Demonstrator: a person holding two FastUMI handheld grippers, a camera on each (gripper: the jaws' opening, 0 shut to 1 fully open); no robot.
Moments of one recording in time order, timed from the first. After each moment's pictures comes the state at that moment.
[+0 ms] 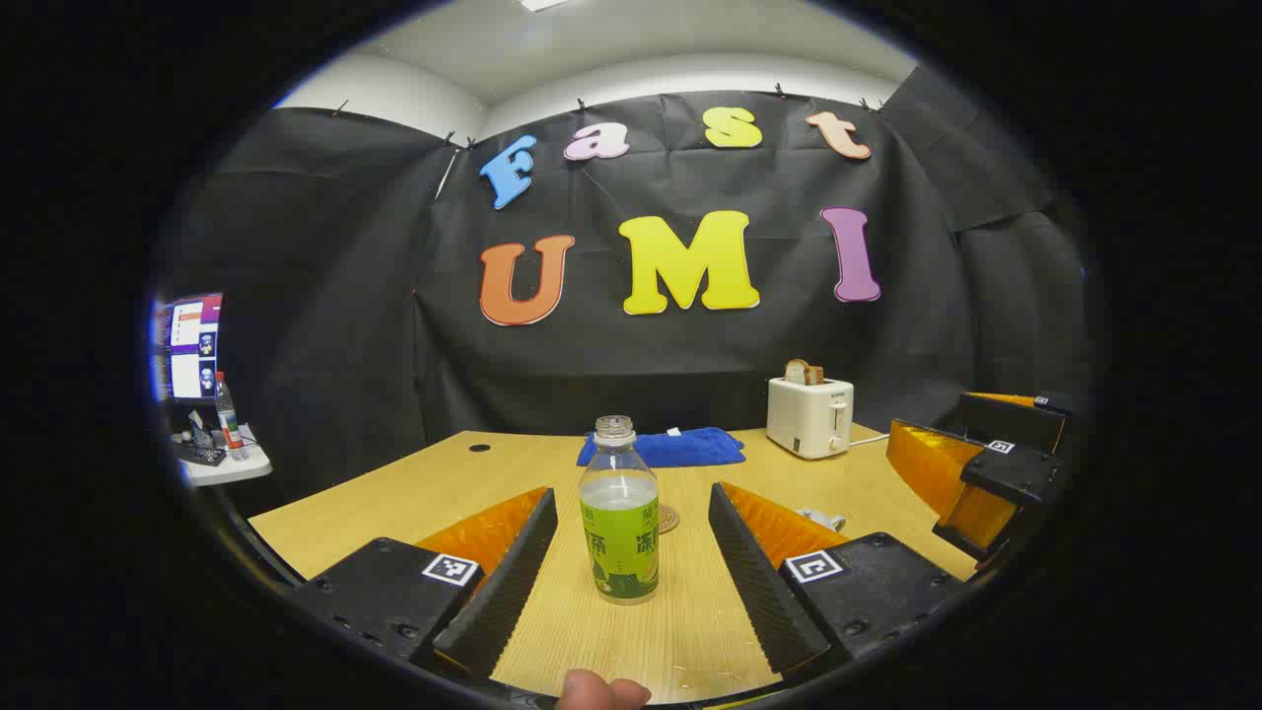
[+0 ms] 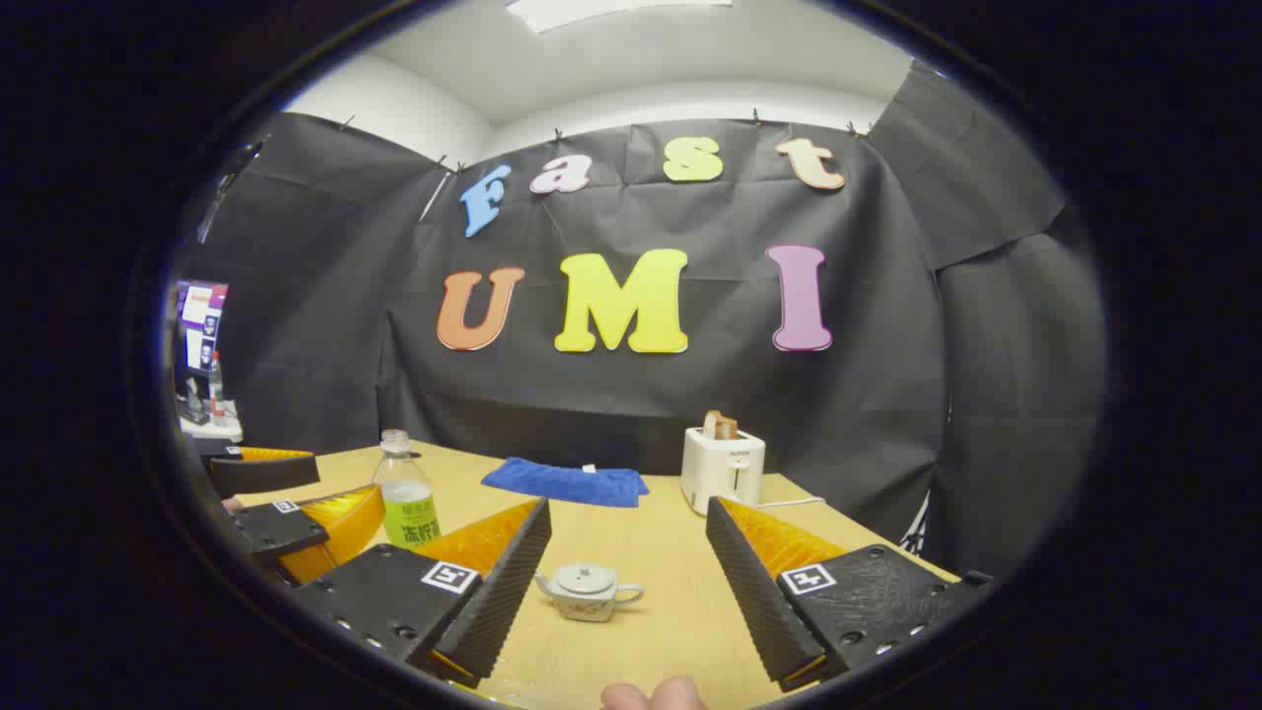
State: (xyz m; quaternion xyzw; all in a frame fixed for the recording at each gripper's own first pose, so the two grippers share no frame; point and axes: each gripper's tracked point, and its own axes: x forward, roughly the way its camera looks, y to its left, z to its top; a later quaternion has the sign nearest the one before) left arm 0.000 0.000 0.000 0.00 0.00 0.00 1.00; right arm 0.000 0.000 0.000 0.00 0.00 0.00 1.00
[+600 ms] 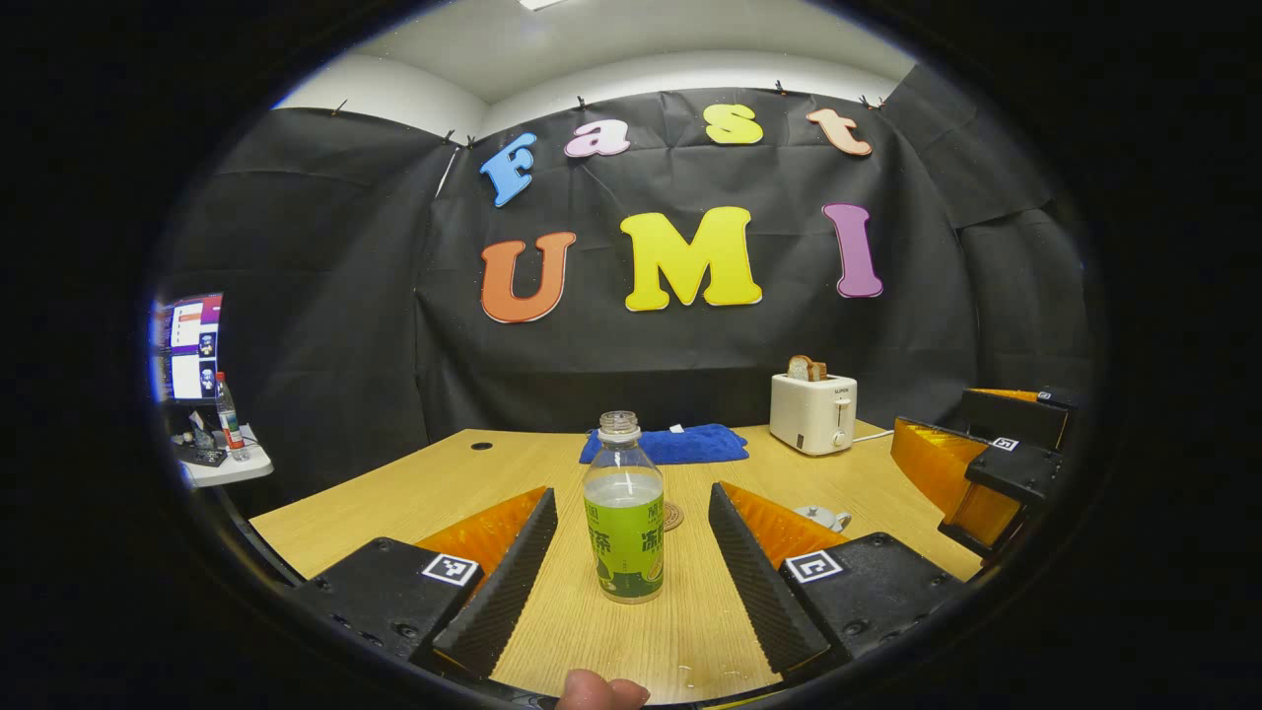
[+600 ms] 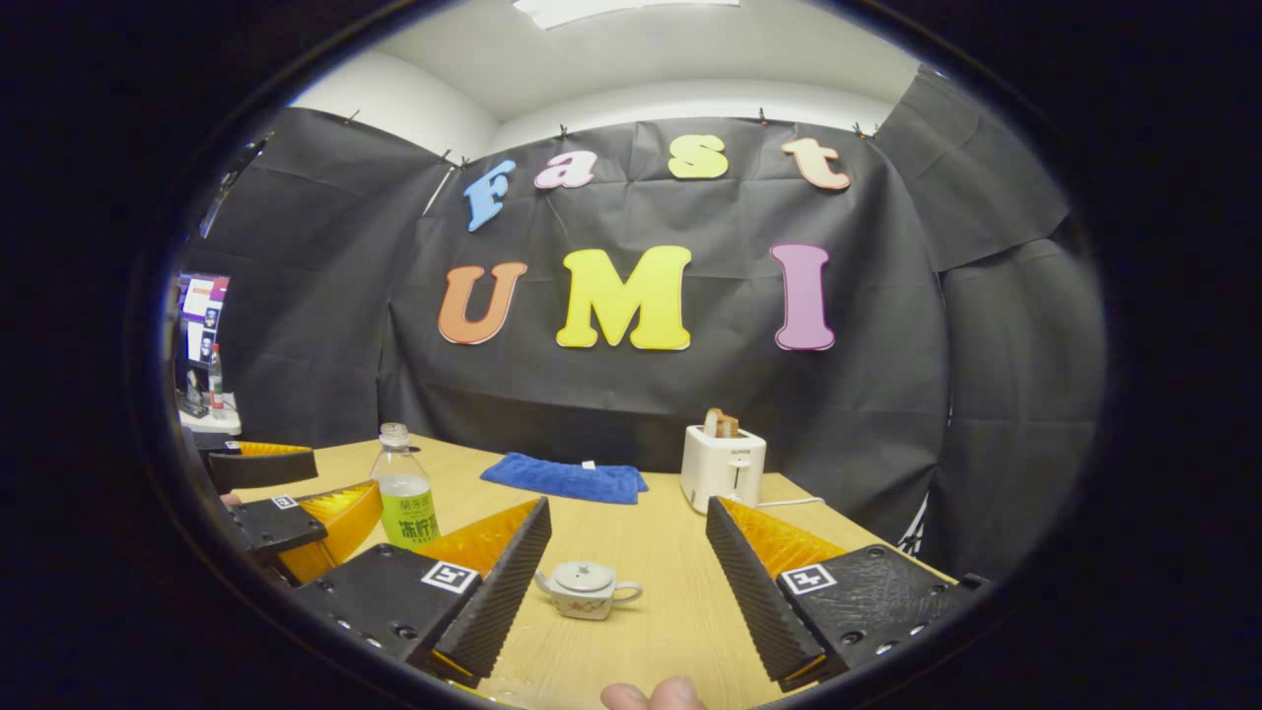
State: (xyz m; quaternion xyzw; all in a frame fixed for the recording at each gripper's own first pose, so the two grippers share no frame) left arm 0.001 0.001 -0.003 0.00 0.00 0.00 1.00; right arm 0.000 0.000 0.001 0.00 0.00 0.00 1.00
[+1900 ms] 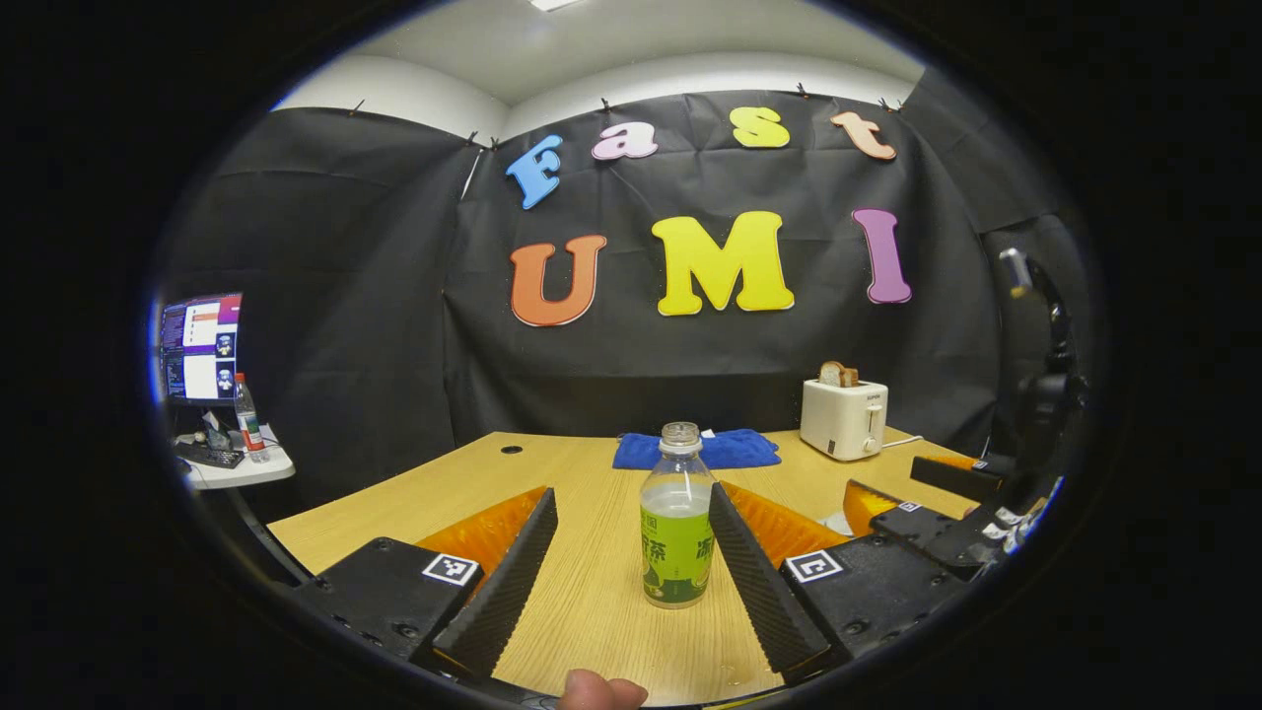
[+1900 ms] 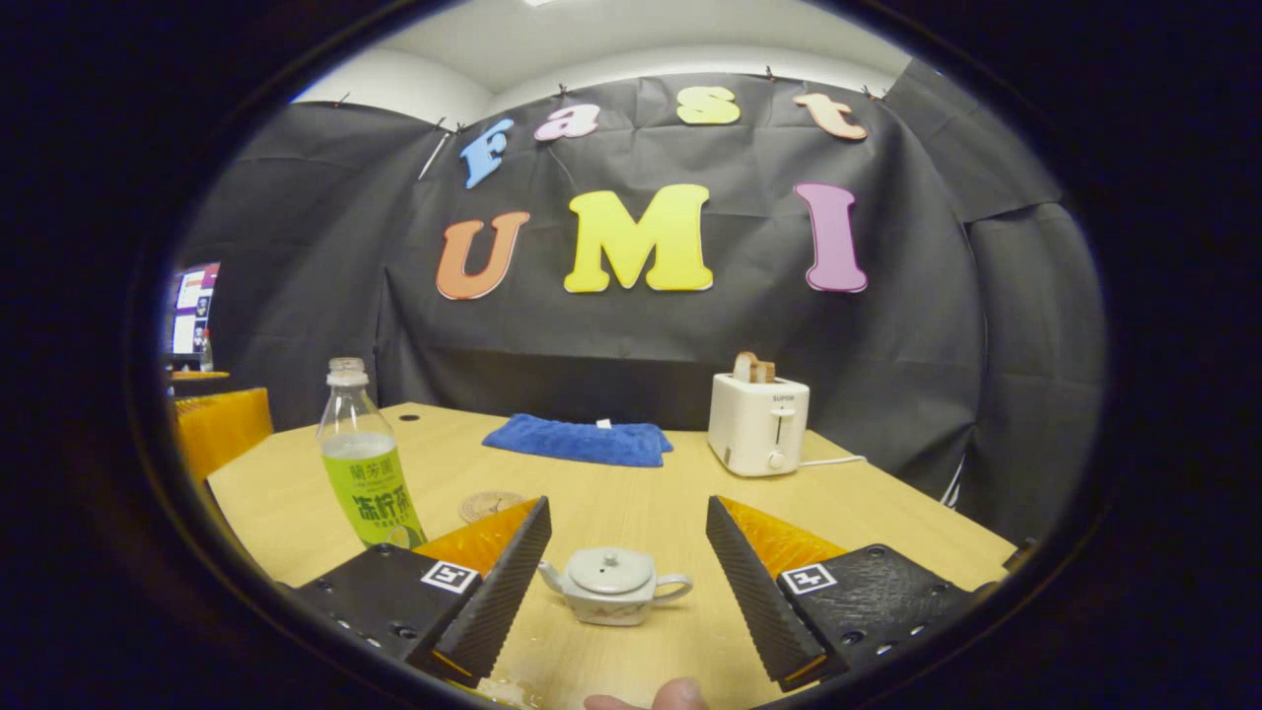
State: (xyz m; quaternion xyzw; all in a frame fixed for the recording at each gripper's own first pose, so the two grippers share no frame) left arm 0.002 0.041 0.004 0.00 0.00 0.04 1.00; right arm 0.081 0.032 -0.072 0.01 0.07 0.01 1.00
